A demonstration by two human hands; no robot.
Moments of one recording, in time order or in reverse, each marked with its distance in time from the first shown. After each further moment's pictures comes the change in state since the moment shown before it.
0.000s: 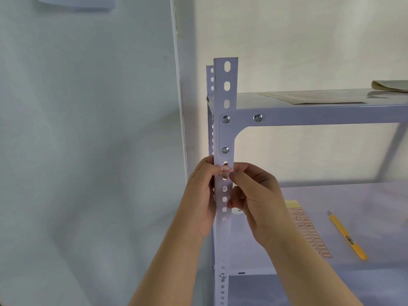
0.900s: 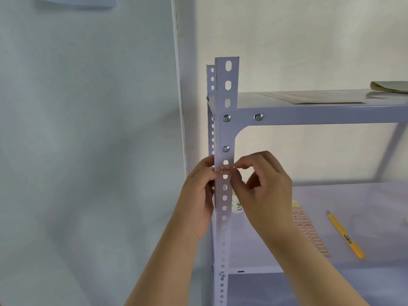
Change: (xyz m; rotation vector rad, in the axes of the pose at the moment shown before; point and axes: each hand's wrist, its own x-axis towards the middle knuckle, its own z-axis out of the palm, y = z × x) left_hand 0.001 -0.006 -0.013 0.006 0.008 0.030; right_hand 0.012 0.013 -0.017 -0.899 0.254 -0.744
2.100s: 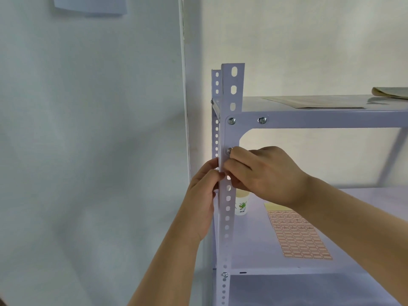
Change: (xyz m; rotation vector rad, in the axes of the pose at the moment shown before) left_hand -0.009 0.008 0.004 0.107 0.002 0.020; right_hand 0.062 0.020 -0.013 -0.544 -0.352 -1.046
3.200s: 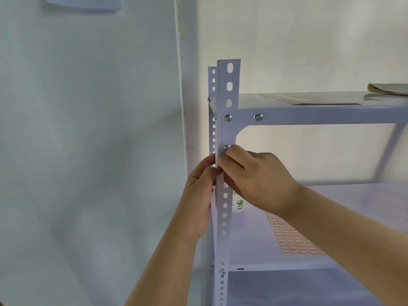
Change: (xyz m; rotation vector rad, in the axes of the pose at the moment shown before) left_hand -0.006 0.007 0.008 0.005 0.013 0.021; right_hand 0.001 -0.024 0.000 0.040 -0.013 0.199
